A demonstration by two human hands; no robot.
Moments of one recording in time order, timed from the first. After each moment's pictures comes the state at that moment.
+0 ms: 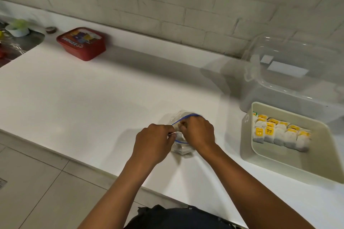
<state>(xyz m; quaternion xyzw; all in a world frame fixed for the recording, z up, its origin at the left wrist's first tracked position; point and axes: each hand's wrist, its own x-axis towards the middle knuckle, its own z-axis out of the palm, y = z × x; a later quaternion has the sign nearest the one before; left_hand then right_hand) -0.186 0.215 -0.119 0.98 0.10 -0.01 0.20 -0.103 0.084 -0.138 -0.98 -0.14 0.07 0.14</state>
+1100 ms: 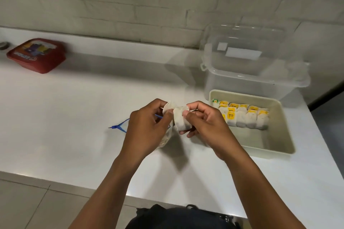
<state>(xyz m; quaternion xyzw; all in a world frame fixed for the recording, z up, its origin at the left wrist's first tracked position) -0.161 0.112 -0.055 0.86 0.06 0.10 0.49 -0.130 -0.057 -0.057 -0.72 -0.05 0.14 0.68</state>
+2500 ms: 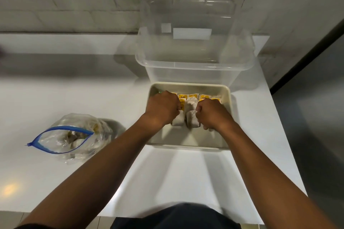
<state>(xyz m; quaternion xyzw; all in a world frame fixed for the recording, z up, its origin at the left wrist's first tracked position) -0.008 -0.091 -0.134 0.99 -0.11 -0.09 0.04 -0.015 -0.263 -0.155 -0.96 -0.02 0.19 0.19</state>
